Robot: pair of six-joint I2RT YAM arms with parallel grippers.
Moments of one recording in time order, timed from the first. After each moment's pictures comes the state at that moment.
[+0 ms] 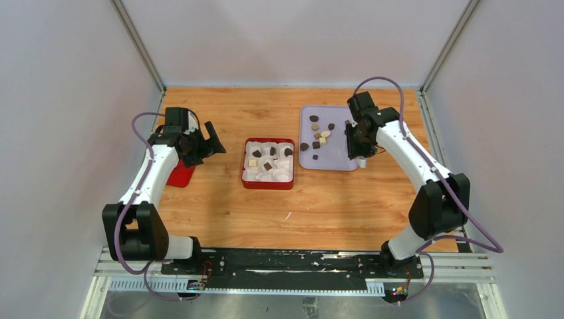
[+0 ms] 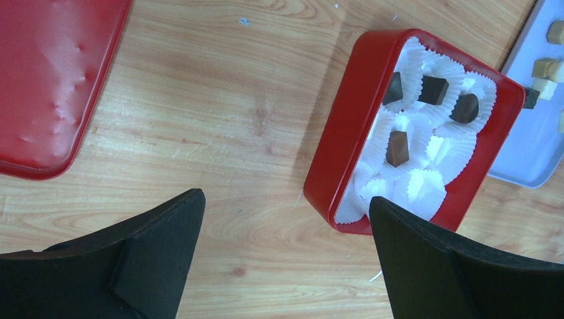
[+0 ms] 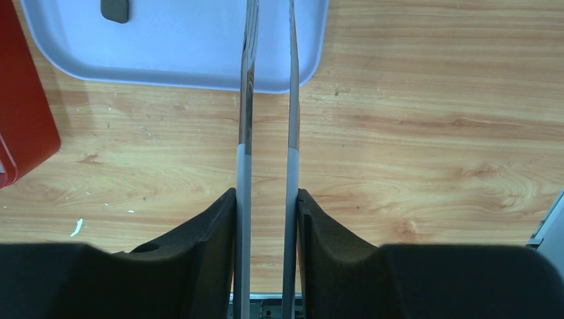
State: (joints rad) left arm 0.03 1.35 1.07 -0.68 0.20 -0.44; right arm 0.33 1.57 1.42 -1.03 0.13 0.25
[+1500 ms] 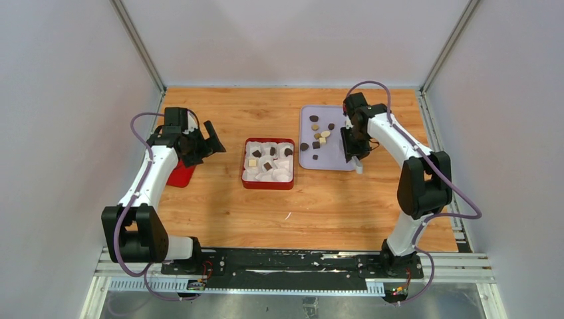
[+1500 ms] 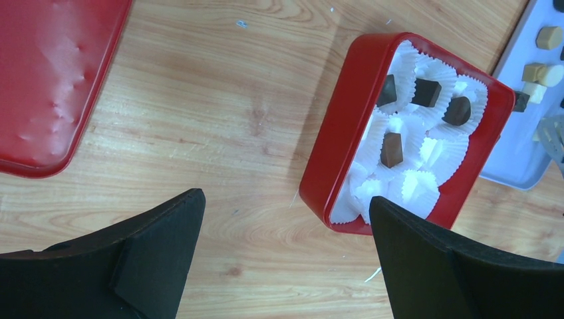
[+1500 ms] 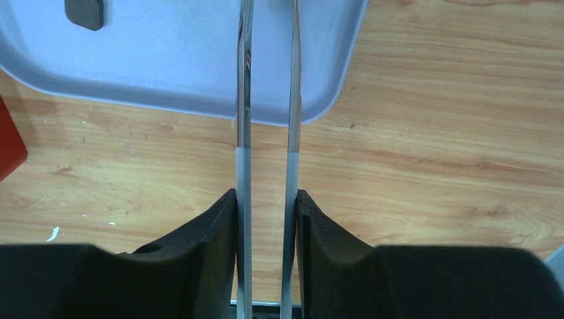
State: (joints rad) left arm 0.03 1.33 1.07 -0.68 0.20 -0.45; right arm 0.29 1.77 1.47 -1.00 0.05 0.15
